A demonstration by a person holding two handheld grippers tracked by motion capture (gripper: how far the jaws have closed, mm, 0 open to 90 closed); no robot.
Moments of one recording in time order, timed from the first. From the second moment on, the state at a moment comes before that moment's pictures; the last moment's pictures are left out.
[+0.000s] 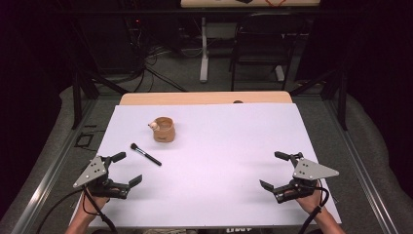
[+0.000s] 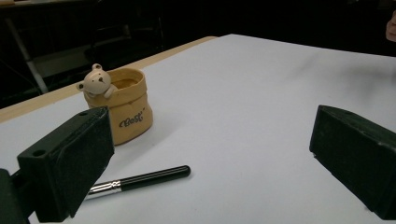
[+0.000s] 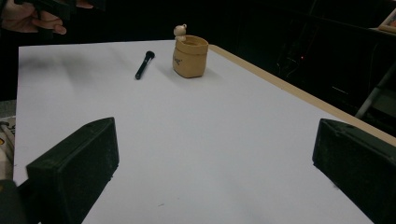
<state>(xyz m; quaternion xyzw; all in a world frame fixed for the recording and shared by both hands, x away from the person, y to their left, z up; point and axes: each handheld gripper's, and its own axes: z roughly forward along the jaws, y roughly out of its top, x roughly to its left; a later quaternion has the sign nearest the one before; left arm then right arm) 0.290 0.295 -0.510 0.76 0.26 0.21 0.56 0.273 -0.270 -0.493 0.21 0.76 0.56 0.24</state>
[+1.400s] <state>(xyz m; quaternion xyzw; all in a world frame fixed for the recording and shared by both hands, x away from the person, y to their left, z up) 0.369 0.268 -0.471 0.91 0.08 0.21 0.35 0.273 -0.272 -0.494 0.21 0.76 0.57 0.23</state>
